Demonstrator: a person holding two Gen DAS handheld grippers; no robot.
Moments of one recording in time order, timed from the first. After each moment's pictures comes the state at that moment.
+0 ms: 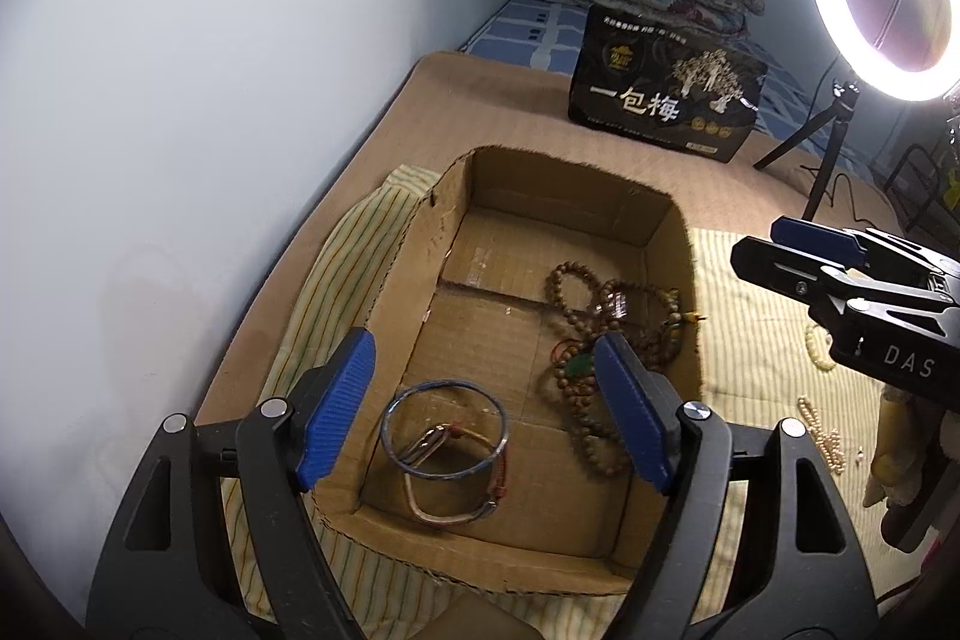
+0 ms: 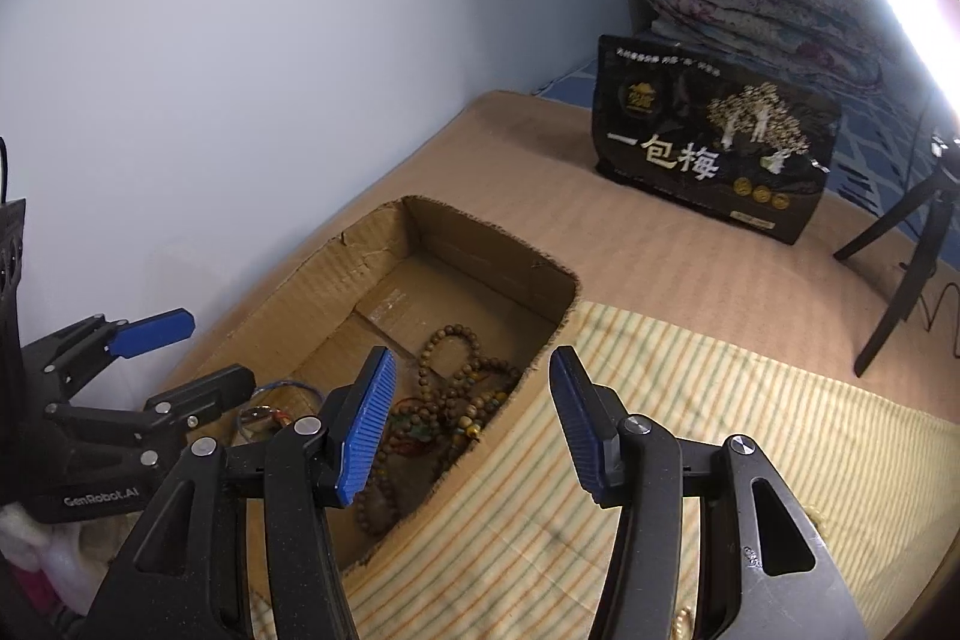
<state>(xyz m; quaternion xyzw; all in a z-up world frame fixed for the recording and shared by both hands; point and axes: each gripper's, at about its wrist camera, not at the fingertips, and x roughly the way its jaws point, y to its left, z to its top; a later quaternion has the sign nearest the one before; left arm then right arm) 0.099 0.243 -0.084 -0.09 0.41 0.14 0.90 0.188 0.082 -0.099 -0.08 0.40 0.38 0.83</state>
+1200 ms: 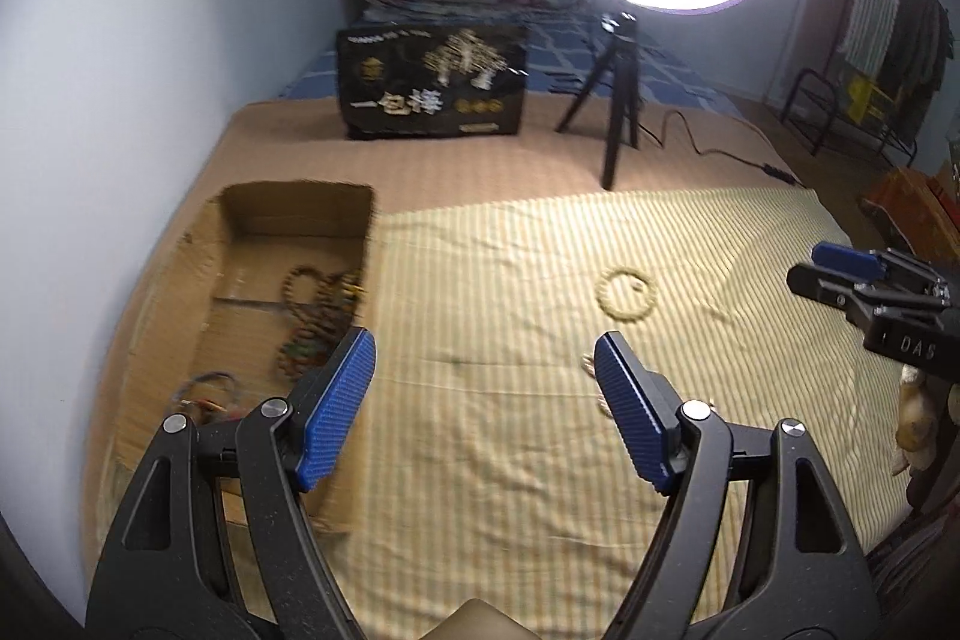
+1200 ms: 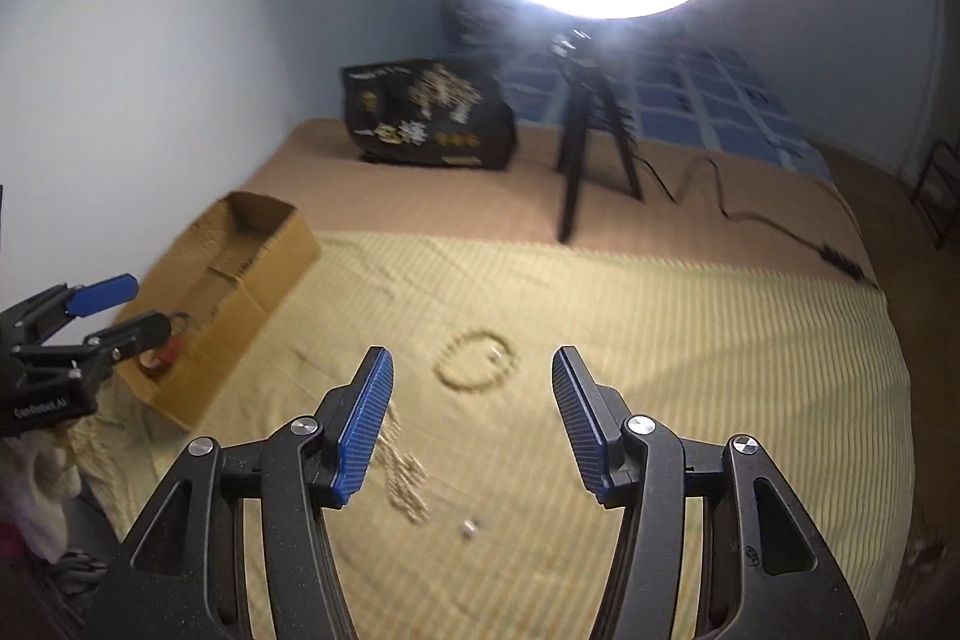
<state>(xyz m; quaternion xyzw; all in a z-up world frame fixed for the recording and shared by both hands) 0.096 0.068 -0.066 -0.03 0.40 0.00 0.91 0.150 -0.154 -0.073 -0.04 0.40 0.23 0.88</state>
